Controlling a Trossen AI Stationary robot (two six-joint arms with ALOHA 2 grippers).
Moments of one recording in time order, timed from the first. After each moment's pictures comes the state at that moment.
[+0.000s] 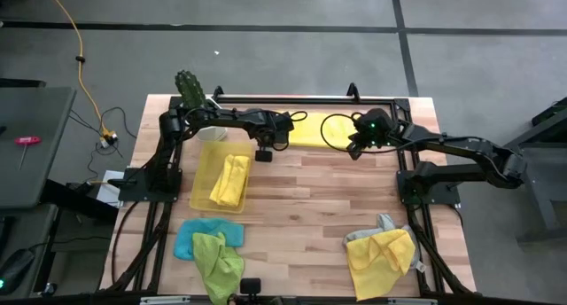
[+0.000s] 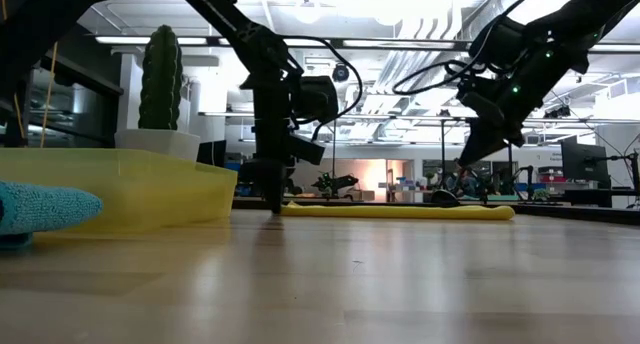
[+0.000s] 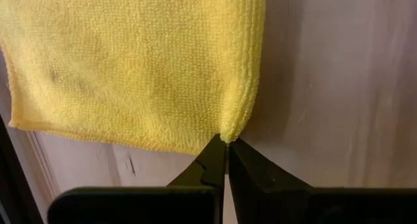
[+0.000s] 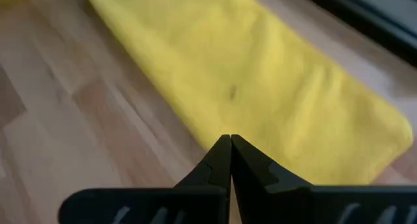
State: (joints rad) left arm 0.49 2.08 1.43 -0.75 -0.25 0.48; right arm -0.59 1.05 0.51 -0.27 0.00 0.16
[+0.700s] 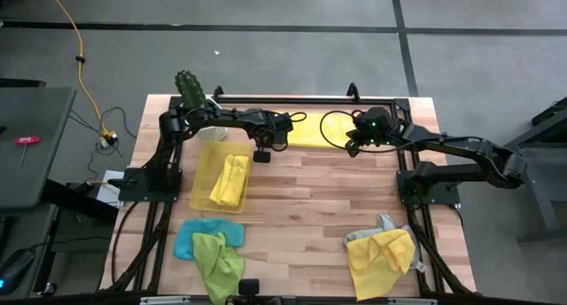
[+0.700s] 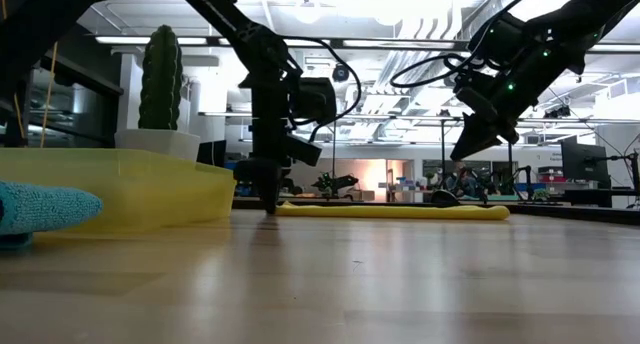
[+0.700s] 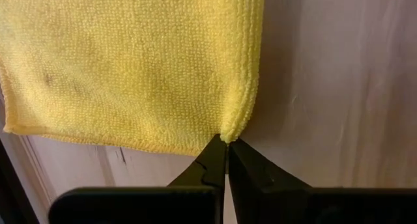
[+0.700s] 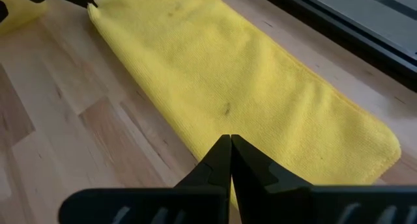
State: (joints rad) left arm 0.49 2.08 1.43 -0.79 -0.25 0.47; right arm -0.59 1.05 0.51 -0.22 0.00 0.16
